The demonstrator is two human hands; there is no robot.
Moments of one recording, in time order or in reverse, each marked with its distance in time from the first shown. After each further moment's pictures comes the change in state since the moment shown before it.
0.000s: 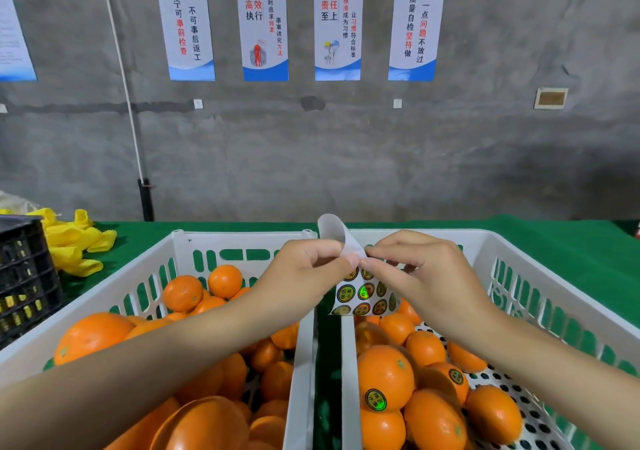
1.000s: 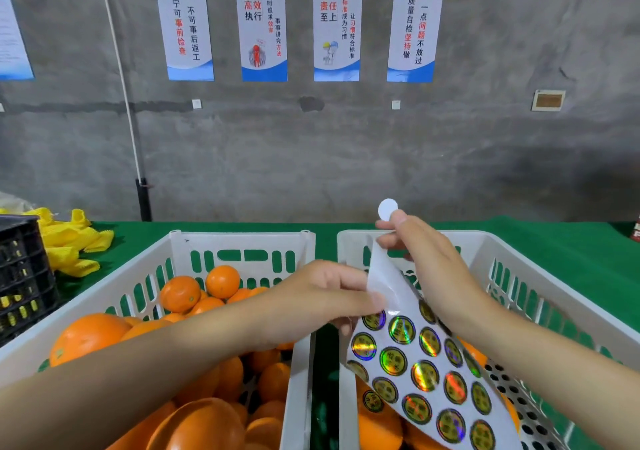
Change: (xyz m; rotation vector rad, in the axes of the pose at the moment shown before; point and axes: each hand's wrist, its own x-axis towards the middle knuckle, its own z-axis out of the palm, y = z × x) left_hand -0.010 0.014 0.003 -0.261 -0.418 -0.187; right_hand 0.010 0.000 0.001 0.490 0.017 0.496
